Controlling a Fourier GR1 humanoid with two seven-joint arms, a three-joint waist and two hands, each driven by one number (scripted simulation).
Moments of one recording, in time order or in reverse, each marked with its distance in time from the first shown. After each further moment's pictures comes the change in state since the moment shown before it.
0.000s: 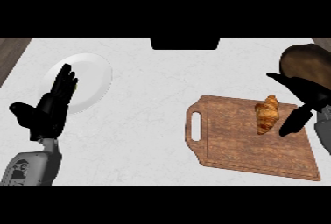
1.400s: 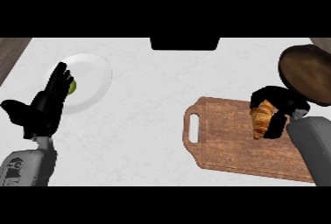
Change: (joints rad) left arm -0.015 -0.007 0.062 0.011 -0.012 -0.058 0.005; right arm -0.038 0.134 0.015 0.200 0.273 -0.038 -0.238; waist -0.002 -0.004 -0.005
